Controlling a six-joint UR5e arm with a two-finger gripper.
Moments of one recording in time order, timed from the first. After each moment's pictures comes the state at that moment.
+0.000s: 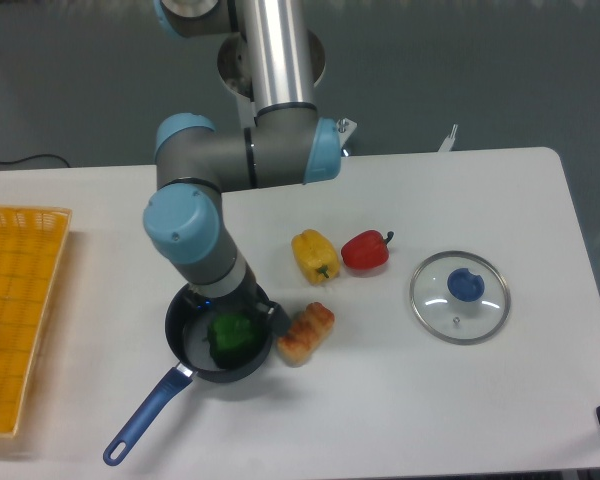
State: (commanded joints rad) arm 2.23 -2.00 -1.54 -1.09 1.75 0.69
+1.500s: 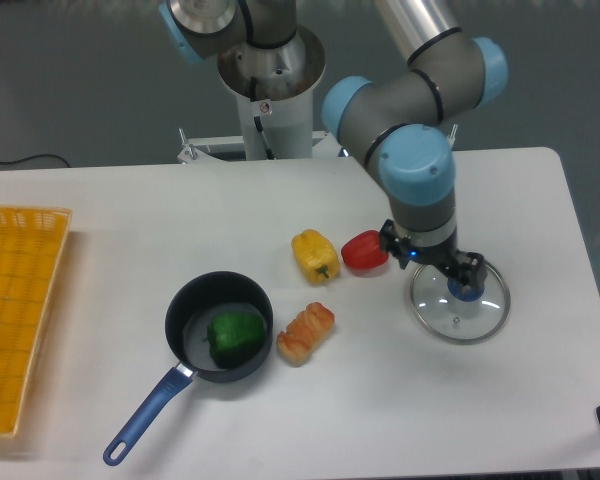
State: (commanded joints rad) arm 2.64 -1.95 -1.55 -1.08 1.76 1.27
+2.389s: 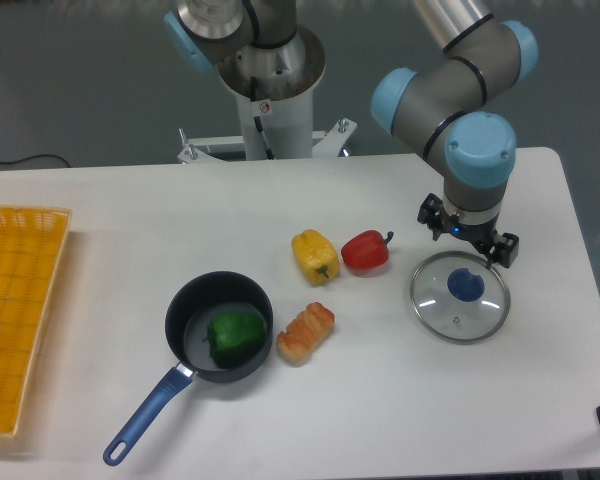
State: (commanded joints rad) arm 2.75 -1.96 -1.64 -1.08 1.73 1.32
